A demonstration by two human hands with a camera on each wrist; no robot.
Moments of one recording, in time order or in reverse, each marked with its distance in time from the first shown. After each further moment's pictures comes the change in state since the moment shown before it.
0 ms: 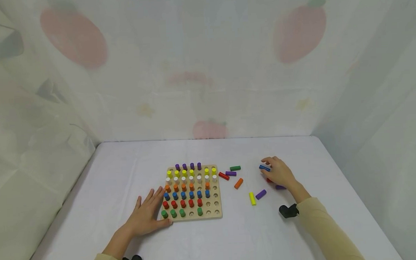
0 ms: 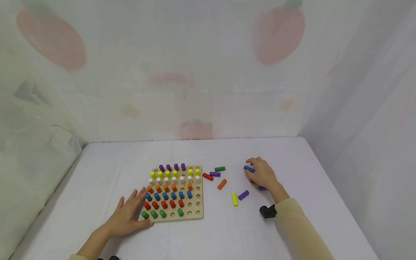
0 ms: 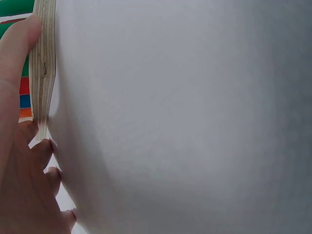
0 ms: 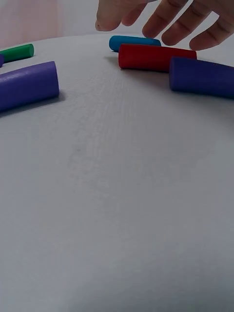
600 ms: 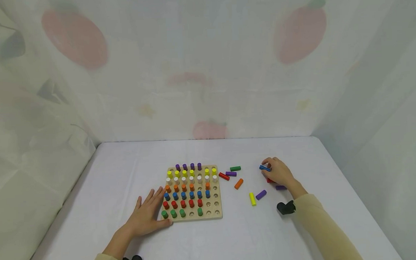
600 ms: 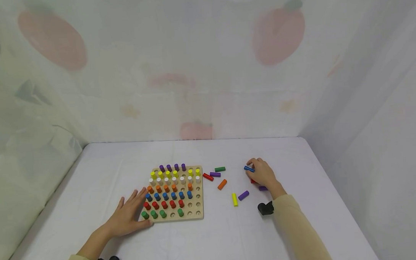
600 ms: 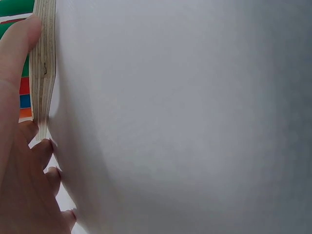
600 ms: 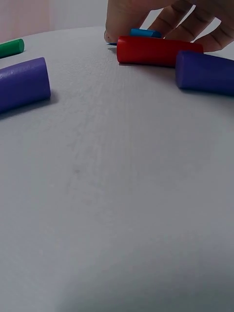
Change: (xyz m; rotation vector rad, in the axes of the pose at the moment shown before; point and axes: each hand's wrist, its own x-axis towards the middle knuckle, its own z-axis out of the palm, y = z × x) left_hand -0.001 0.000 0.000 -0.008 0.007 0.010; right_hand 0.007 0.007 0.004 0.002 -0.077 0.070
